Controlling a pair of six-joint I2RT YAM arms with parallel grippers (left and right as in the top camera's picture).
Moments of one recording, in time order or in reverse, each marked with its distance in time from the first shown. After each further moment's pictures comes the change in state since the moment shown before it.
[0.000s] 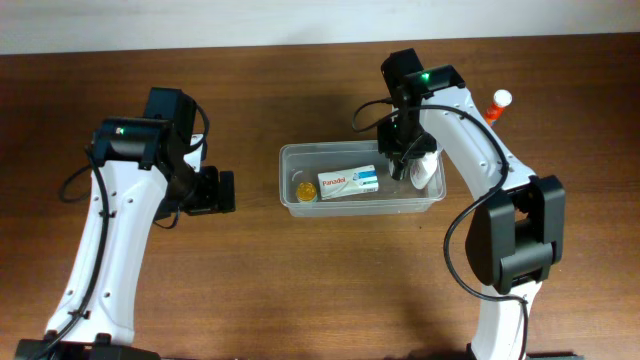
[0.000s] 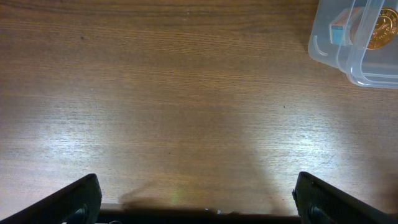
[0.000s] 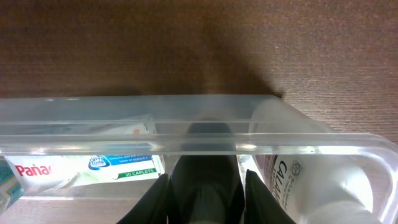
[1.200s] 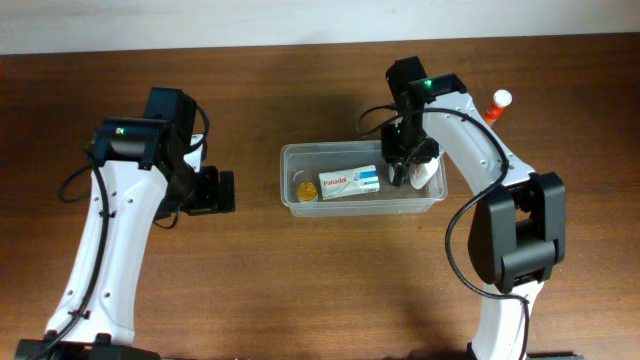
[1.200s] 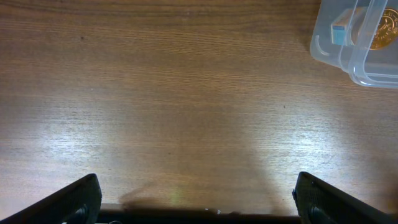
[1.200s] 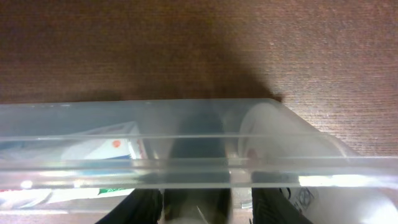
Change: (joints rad) left arm 0.000 0.000 0.000 0.000 0.000 0.000; right arm -0.023 0.000 -0.076 0.063 -0.003 -0.001
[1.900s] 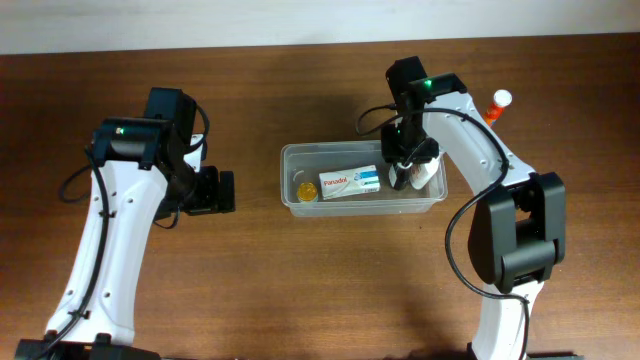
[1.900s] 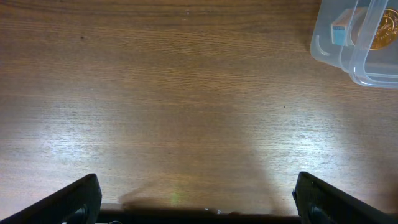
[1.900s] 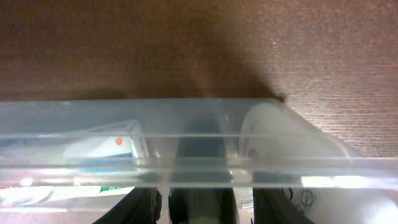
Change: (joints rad) left arm 0.000 0.000 0.000 0.000 0.000 0.000; right arm 0.000 0.000 0.001 -0.005 -0.008 -0.011
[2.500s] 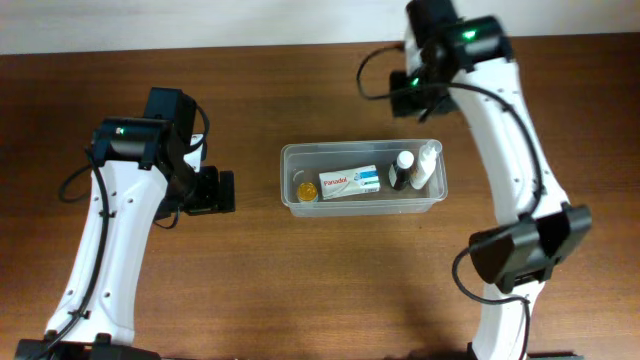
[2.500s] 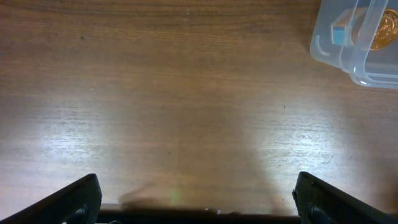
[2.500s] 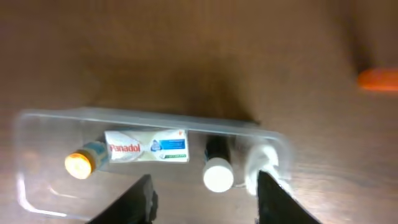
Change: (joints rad) left arm 0.000 0.000 0.000 0.000 0.000 0.000; right arm -0.016 0.000 0.603 -0.357 -0.031 -0.097
